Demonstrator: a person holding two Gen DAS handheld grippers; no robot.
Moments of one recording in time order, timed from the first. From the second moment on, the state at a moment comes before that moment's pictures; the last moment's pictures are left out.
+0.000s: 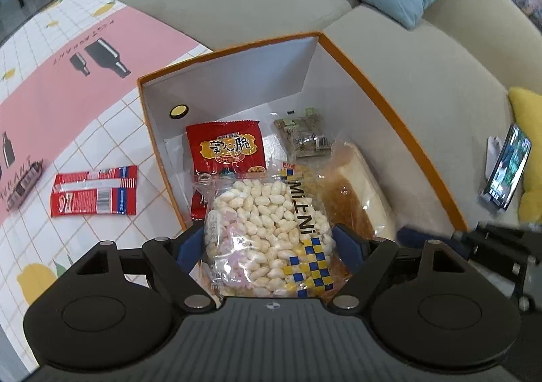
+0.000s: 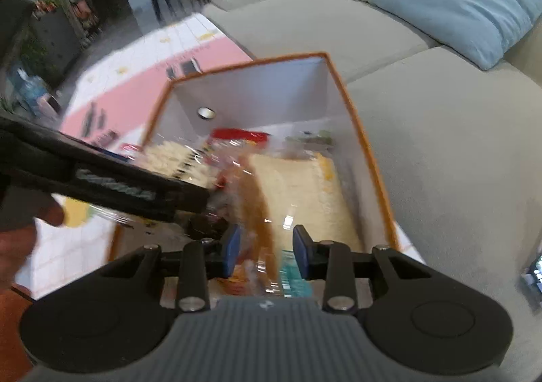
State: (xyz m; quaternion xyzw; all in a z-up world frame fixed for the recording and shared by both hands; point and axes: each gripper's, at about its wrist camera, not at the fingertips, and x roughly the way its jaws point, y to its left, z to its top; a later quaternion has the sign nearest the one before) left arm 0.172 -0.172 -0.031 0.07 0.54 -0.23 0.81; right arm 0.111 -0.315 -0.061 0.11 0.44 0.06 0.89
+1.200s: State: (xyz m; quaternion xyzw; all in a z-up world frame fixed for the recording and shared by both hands) left arm 0.089 -0.002 0.011 -0.01 0.44 -0.14 0.89; right arm 0.071 -0.210 -0.032 0.12 0.38 0.07 0.91
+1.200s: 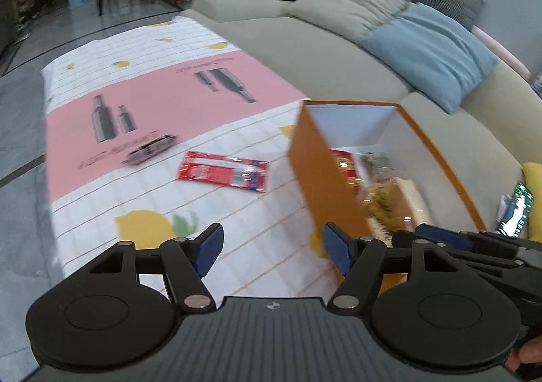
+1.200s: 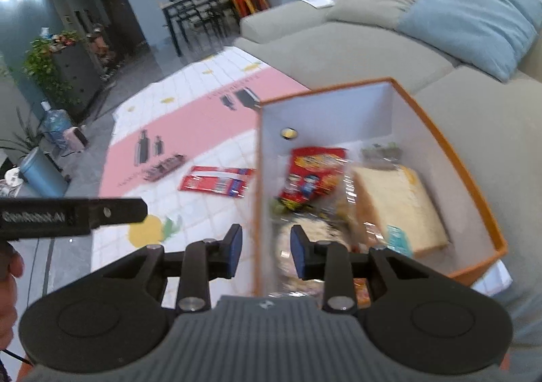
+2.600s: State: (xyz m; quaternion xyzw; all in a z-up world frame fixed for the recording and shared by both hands) left arm 0.308 0.074 -0.110 0.22 0.46 -0.21 0.83; right arm 0.319 -0.054 -0.127 -0.15 0.52 0.21 0.82
